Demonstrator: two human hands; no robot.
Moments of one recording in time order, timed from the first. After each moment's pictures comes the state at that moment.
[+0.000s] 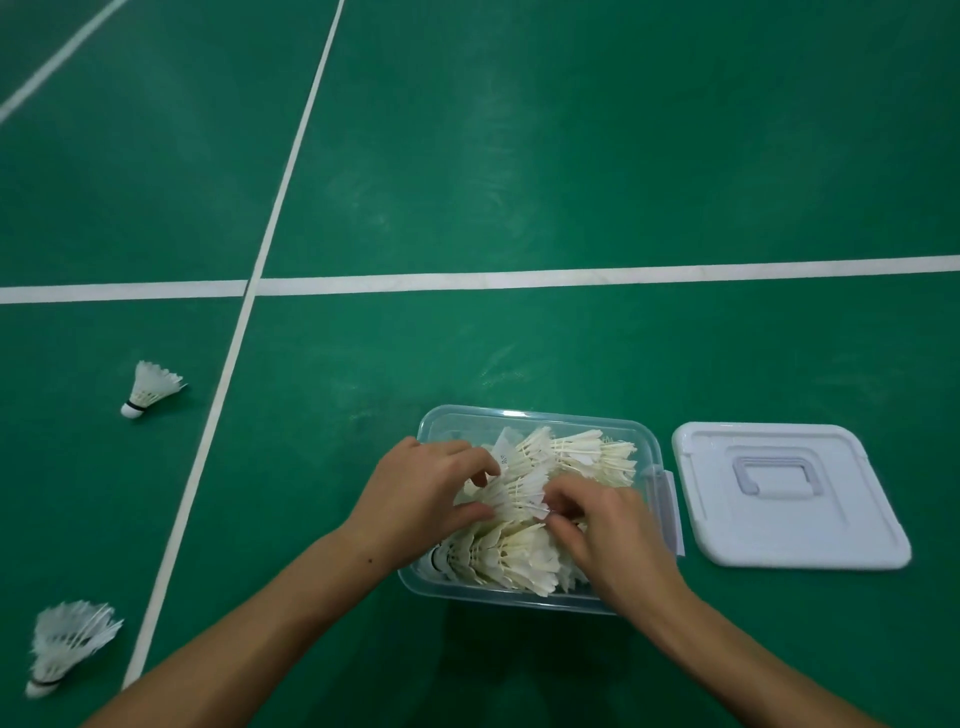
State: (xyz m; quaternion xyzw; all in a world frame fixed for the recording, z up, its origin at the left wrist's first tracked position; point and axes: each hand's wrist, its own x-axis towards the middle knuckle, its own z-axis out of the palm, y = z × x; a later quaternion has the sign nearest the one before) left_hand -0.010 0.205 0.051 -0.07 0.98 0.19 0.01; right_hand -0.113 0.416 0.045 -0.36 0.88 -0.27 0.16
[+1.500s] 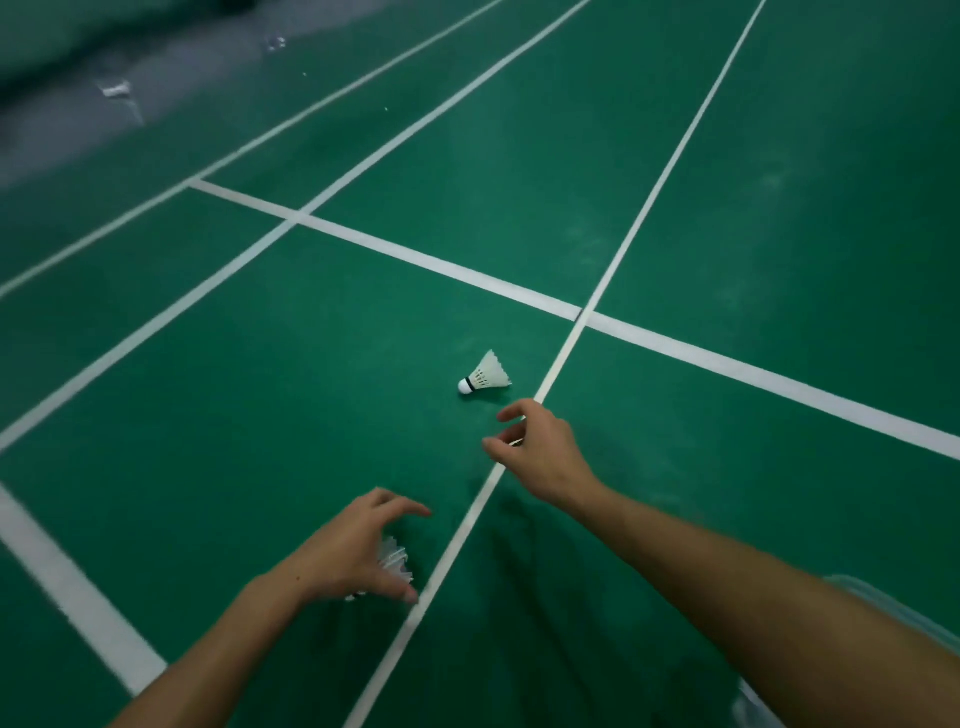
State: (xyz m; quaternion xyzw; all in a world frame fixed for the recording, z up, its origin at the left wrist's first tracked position) left_hand 0.327 -0.029 -0.022 -0.41 0.84 0.35 0.08; right_hand 0.041 0.004 0.004 -0.49 0.72 -0.33 0.37
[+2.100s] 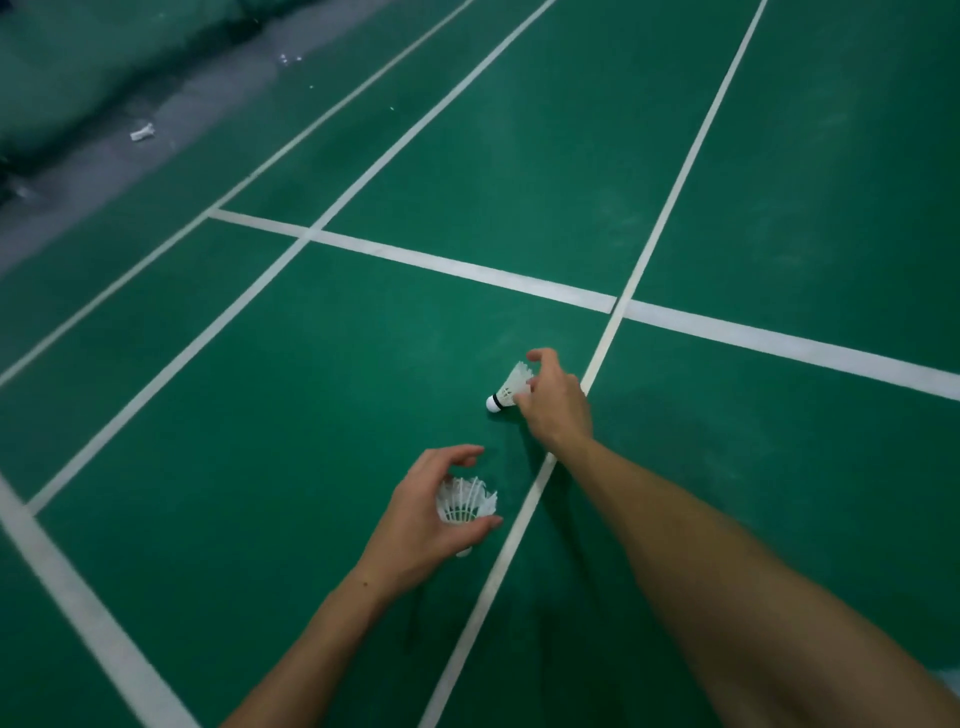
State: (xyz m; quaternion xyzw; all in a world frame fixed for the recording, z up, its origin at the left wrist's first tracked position) left_hand 0.251 -0.056 -0.013 -0.43 0.81 0.34 -0.19; right_hand 0.026 -0.118 -0.060 -0.44 0.78 -0.34 0.27
